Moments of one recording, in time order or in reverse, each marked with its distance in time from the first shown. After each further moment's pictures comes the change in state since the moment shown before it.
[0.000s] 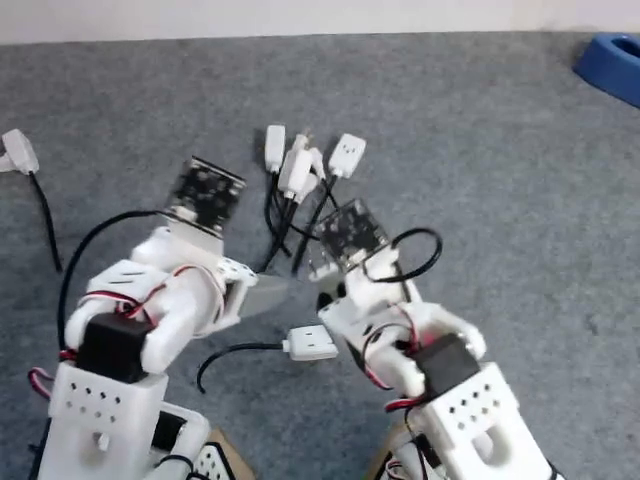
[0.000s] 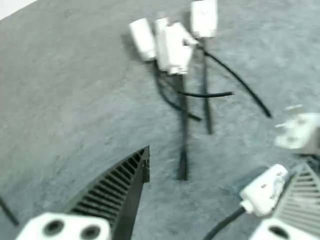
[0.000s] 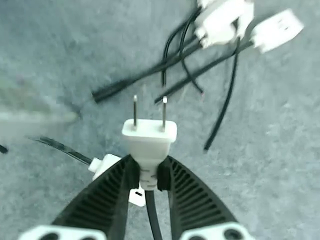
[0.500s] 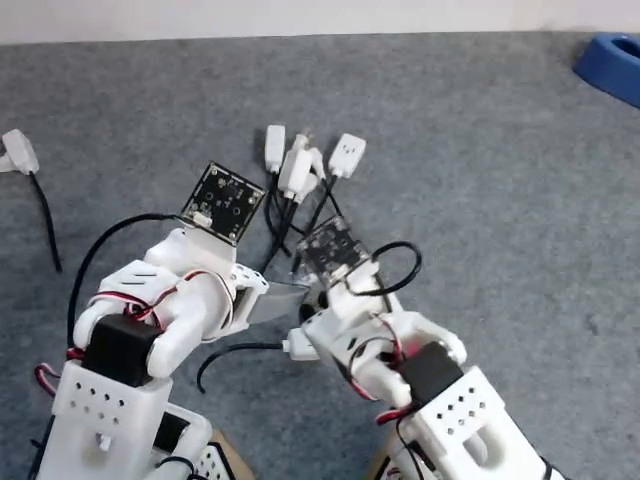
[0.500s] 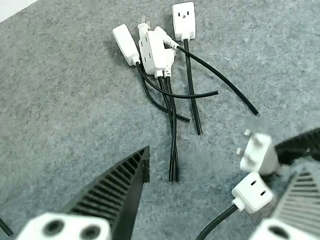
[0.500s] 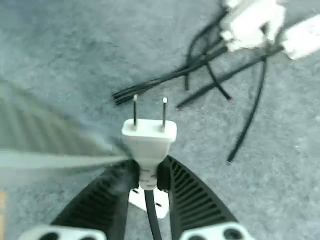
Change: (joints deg) left arm 3.2 -0.1 0.0 0.0 0.0; right arm -6.6 -0.8 2.5 -4.0 -1.8
